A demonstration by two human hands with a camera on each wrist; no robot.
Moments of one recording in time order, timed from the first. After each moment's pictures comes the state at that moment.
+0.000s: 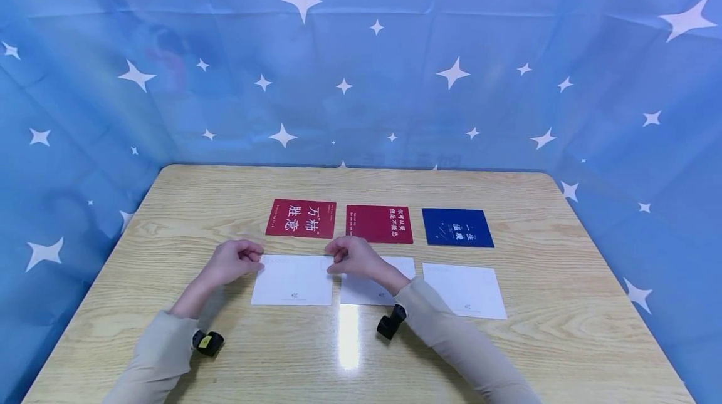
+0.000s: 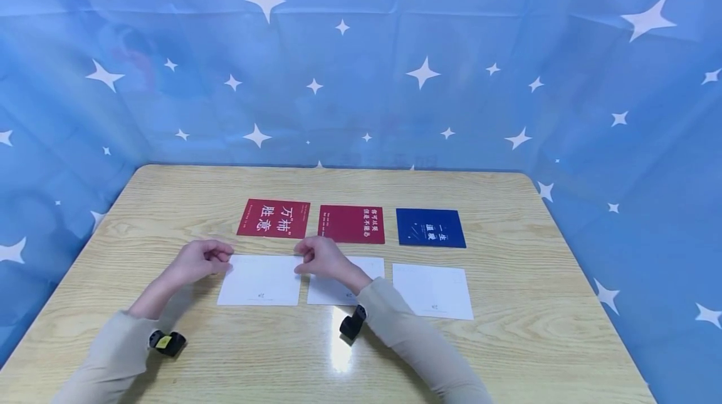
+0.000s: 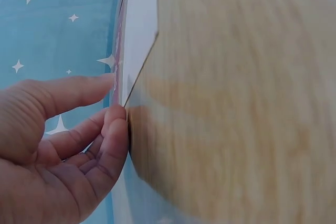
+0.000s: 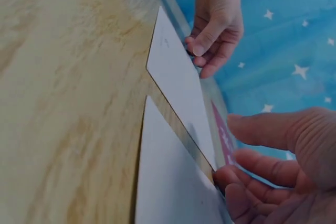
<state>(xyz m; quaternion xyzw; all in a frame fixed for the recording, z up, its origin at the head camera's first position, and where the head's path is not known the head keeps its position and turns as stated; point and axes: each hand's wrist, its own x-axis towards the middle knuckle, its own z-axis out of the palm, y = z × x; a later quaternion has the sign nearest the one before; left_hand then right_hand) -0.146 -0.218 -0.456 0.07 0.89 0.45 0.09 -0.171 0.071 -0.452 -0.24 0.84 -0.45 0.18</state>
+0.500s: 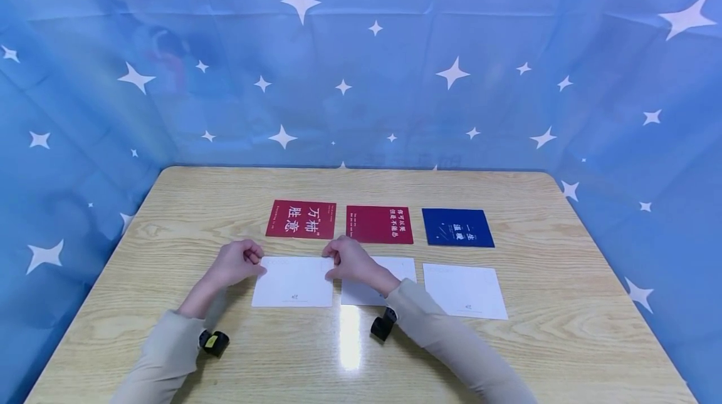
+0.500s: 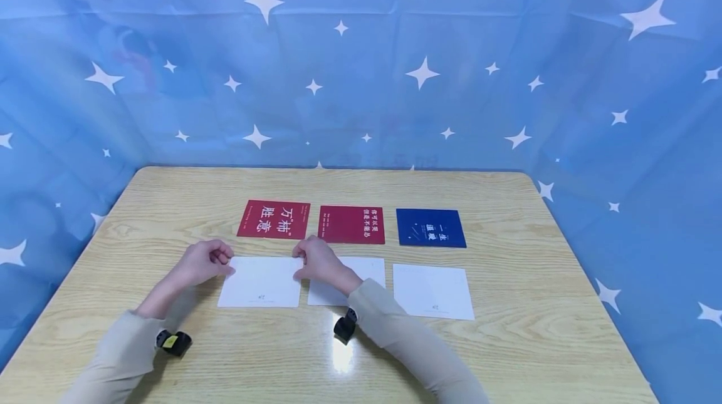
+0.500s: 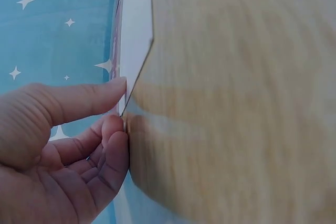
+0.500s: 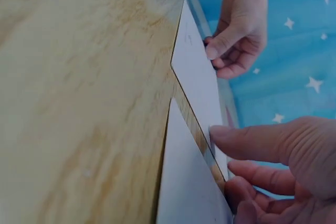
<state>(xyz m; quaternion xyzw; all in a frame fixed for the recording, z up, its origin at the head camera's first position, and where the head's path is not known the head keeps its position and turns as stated) -0.148 -0.210 -0.457 0.06 0.91 0.41 0.08 -0.169 0.057 -0.454 -0.26 0.88 -0.36 0.14</state>
